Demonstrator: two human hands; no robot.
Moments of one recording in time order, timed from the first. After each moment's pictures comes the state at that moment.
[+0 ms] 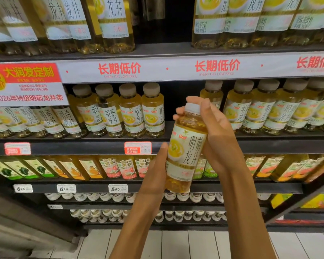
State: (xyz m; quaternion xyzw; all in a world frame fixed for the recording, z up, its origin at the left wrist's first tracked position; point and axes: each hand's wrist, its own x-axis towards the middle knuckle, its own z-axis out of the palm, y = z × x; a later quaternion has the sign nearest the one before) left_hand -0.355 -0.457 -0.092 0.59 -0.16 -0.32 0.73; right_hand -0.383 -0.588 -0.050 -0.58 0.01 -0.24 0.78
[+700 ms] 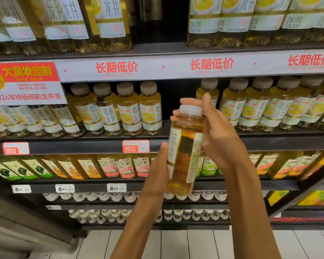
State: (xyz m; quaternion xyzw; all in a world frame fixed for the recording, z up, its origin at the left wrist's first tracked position) left_hand -0.362 -0.461 -0.095 0.60 -0.14 -0.32 0.72; right_hand -0.392 -0.593 -0.046 -0.58 0.02 -0.19 0.79
